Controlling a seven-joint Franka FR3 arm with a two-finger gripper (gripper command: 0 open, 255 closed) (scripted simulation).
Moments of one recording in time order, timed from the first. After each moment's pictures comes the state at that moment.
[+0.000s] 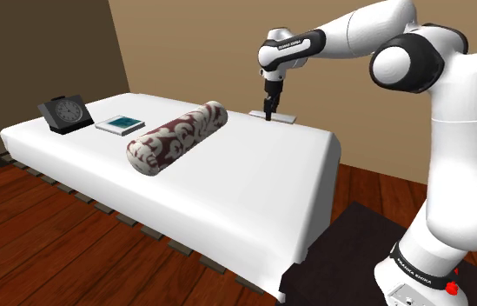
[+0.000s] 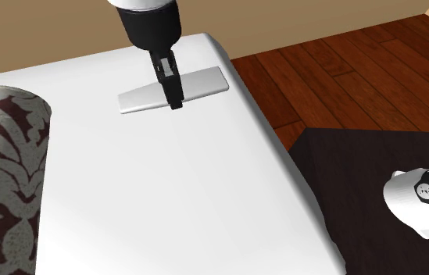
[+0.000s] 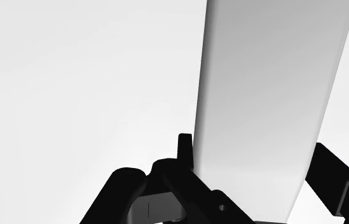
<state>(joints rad) 0.03 0.38 -0.25 -1.51 0.08 1.87 -0.62</state>
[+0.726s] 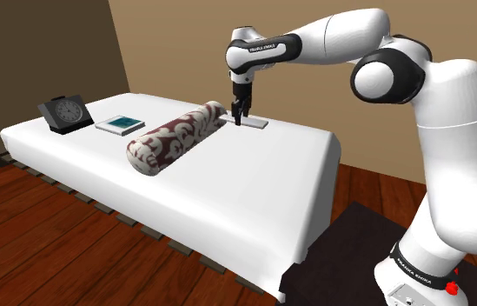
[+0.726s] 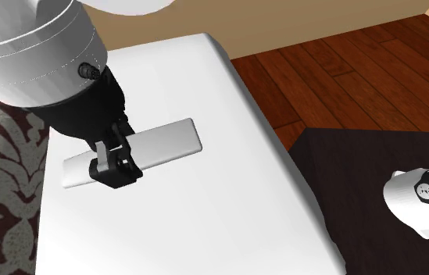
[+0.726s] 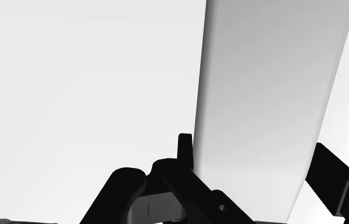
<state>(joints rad) 0.17 0.49 -0.18 -1.32 0.08 1.80 -0.40</state>
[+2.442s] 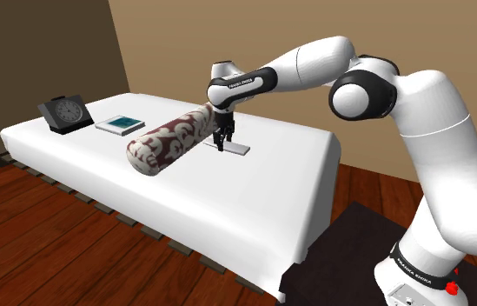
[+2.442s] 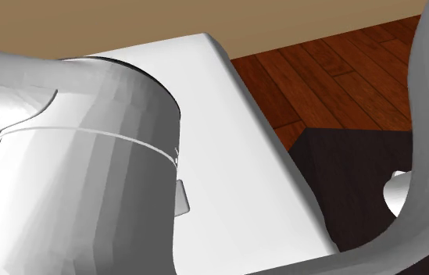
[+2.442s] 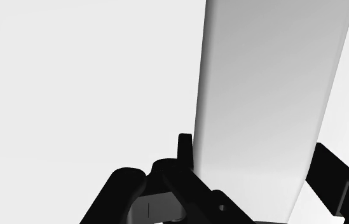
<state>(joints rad) 0.24 0.66 -0.15 -1.32 0.09 1.97 -0.30</state>
